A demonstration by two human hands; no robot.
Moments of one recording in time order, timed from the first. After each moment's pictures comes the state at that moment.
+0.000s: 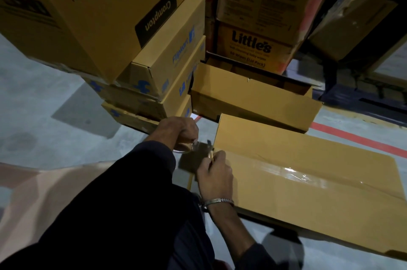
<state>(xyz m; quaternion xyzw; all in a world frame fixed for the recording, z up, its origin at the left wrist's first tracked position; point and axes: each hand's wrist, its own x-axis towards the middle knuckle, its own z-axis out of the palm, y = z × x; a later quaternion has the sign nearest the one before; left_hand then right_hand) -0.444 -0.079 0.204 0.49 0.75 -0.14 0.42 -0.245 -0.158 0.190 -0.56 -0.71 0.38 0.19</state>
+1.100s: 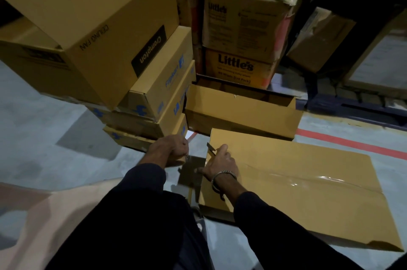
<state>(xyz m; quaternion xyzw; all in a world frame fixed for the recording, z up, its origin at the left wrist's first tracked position) -0.430 -0.102 0.233 0.45 0.80 -0.05 0.39 -0.248 -0.078 0.172 -0.60 -0.74 0.32 -0.01</state>
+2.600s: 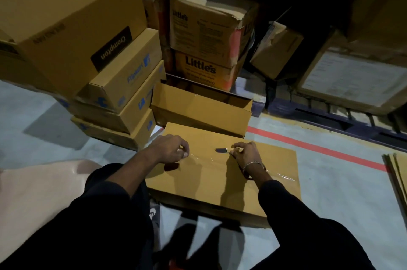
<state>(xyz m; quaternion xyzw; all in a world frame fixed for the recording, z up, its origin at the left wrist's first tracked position) -0.259 -0.094 0.282 0.62 0.73 0.02 0.27 0.004 0.071 0.182 -0.58 -0.75 0.32 0.08</state>
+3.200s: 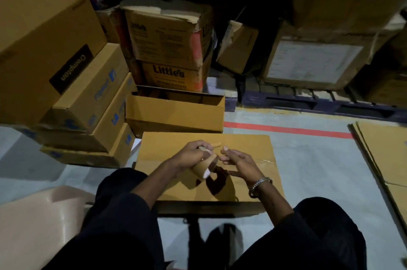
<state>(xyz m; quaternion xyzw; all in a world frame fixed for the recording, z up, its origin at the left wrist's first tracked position) -0.125 -0.062 0.304 0.42 0.68 0.28 0.53 0.078 -0.019 0.275 -0.52 -0.50 0.66 0.21</state>
